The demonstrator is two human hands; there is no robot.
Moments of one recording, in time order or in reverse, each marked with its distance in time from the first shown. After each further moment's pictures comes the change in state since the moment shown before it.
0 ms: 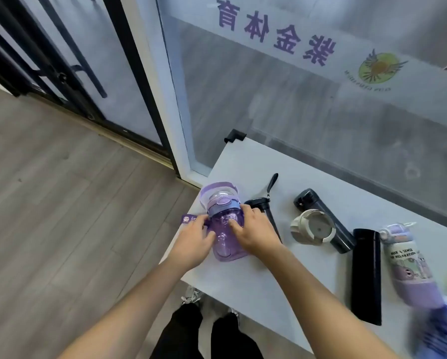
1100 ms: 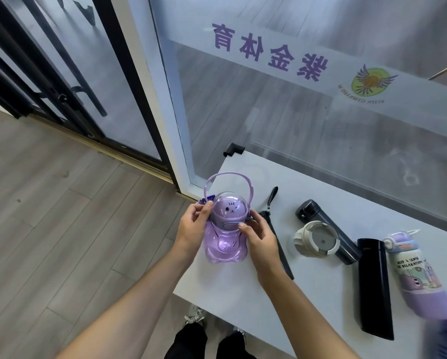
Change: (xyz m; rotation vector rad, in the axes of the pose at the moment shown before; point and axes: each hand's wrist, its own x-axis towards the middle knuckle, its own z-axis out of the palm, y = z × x) left_hand 0.032 0.036 -0.029 -0.842 0.167 -0.057; right_hand -0.016 -0.009 0.007 1.275 0.252 0.149
